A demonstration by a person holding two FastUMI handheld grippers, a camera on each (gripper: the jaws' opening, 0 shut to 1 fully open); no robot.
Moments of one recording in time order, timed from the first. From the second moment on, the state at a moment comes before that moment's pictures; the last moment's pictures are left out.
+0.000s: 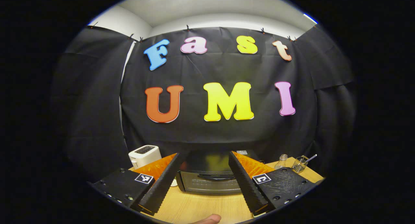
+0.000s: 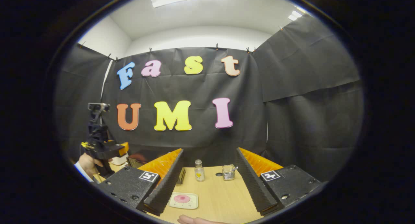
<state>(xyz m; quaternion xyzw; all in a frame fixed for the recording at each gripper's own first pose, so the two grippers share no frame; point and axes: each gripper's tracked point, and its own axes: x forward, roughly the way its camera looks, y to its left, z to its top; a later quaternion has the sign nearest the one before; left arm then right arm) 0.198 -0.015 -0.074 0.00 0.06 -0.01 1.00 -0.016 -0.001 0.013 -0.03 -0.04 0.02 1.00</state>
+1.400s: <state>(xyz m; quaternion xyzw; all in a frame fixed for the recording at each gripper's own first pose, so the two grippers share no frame) 0.270 -0.050 -0.203 -0.01 0.19 -0.06 0.98 -0.024 -0.025 0.007 -0.03 -0.05 0.03 1.00</state>
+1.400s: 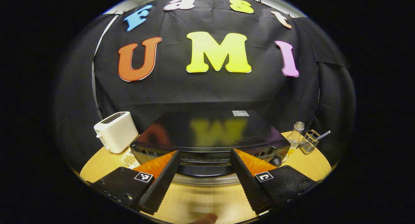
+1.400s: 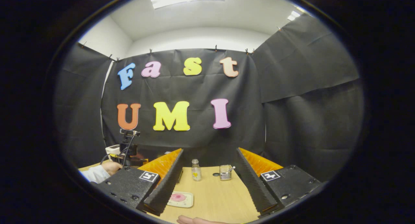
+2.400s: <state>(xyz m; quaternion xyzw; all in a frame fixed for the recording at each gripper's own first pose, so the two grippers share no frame) 0.164 -0.040 -0.258 -0.04 0.16 -0.08 0.98 -0.029 -0.014 -0.012 -0.02 -0.03 0.03 1.00</state>
